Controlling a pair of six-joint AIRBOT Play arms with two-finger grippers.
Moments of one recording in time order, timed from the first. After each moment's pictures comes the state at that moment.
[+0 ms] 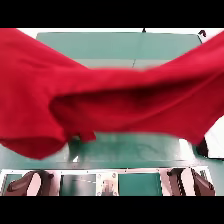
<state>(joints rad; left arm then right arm) 0.41 -0.63 1.69 0.79 -1.23 -1.22 -0.74 -0.62 1.48 -0.32 1.08 1.15</state>
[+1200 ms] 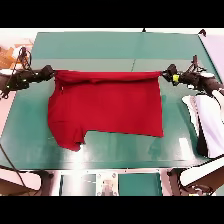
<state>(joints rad) 0.24 -1.67 1.30 0.47 -0.74 -0.85 -0.29 -1.78 1.36 -0.37 0.82 1.09</state>
